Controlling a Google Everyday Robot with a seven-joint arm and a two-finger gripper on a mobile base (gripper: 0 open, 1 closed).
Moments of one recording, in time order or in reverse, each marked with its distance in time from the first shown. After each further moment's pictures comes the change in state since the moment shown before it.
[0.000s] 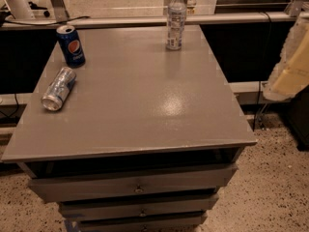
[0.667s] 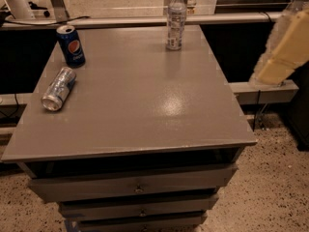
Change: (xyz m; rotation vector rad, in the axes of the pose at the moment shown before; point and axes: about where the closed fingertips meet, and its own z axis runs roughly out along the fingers) arm -0.012 -0.013 0.008 0.022 -0.048 0.005
